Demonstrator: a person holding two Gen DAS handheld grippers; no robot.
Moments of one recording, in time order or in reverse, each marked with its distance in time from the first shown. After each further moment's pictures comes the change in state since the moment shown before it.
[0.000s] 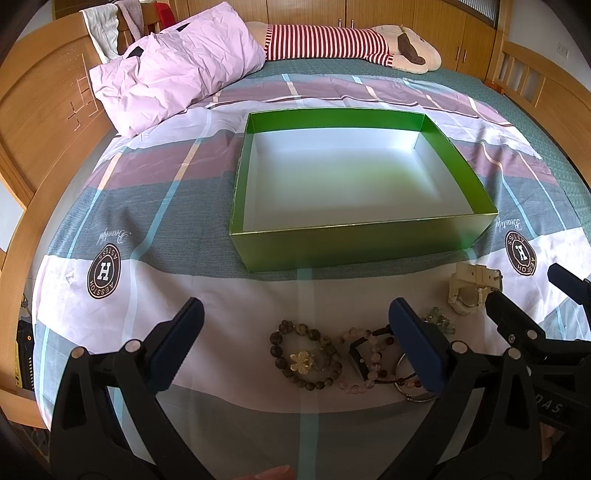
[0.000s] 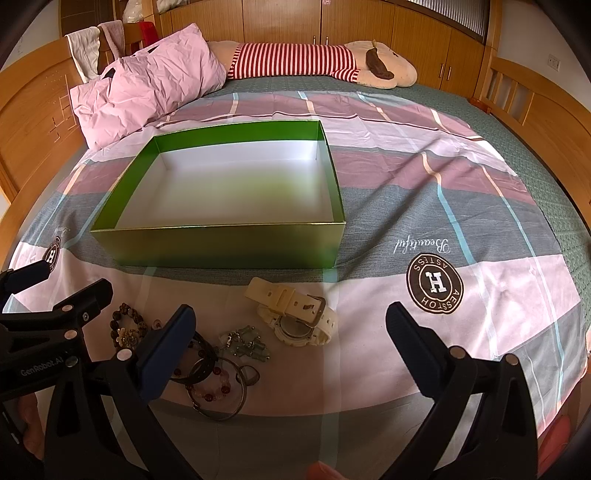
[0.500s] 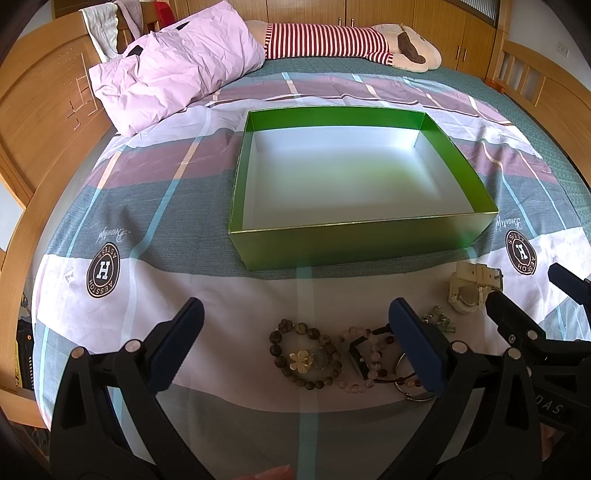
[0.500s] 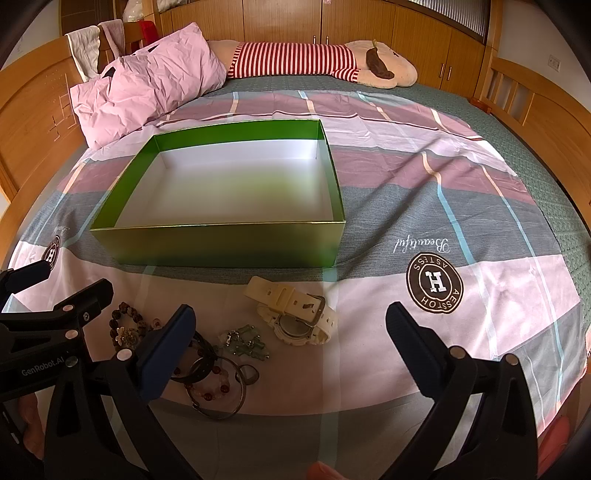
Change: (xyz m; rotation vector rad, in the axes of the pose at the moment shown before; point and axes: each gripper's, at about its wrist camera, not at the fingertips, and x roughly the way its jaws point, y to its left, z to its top) left arm 0.001 0.000 -0.001 0.001 0.004 -0.002; right arm 0.000 0.000 0.000 0.000 0.000 0.000
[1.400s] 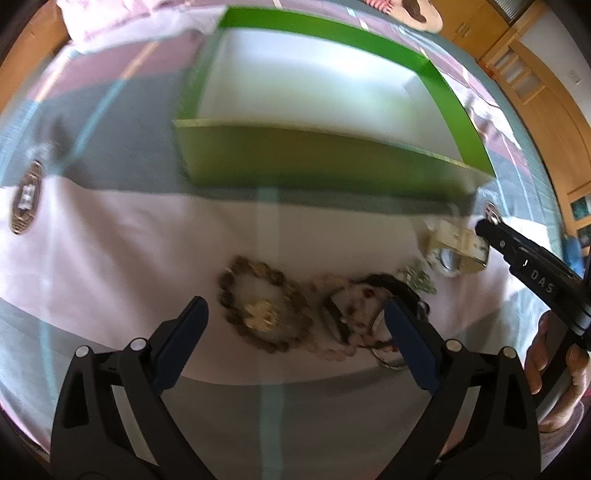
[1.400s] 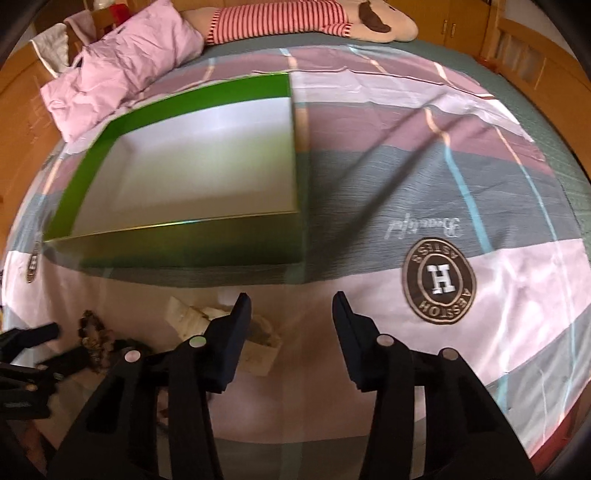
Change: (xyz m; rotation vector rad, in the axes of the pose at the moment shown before) left arm 0.060 0.021 -0.020 -0.113 0.323 -0.279; right arm 0.051 -0.042 0.020 0.050 0.175 0.056
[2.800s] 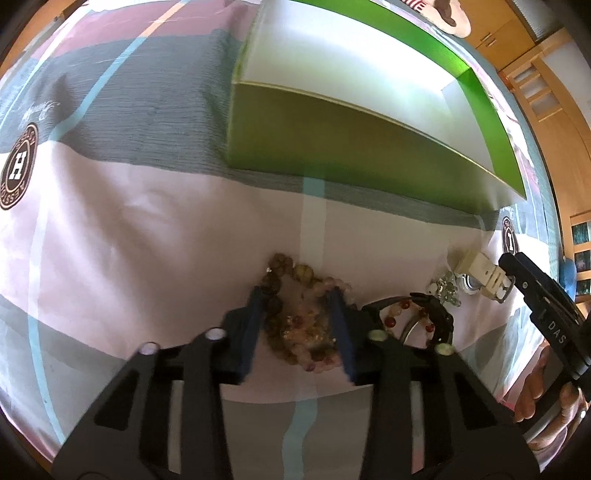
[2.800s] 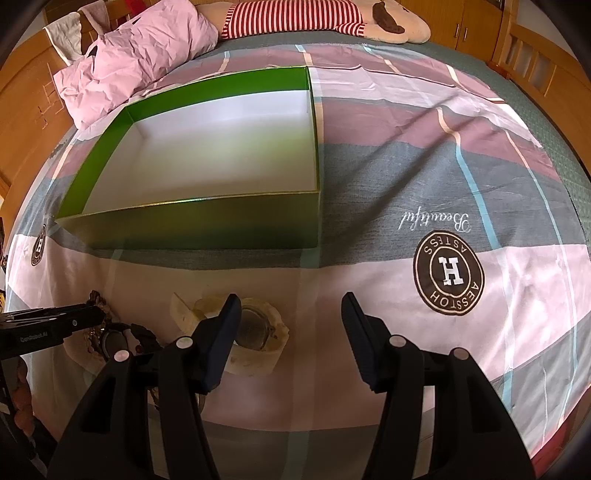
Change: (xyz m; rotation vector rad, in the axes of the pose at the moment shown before) left arm 0.021 0.028 0.012 -0.094 0.052 -0.013; right arm 0.001 0.005 -0.009 -0.042 0.008 0.003
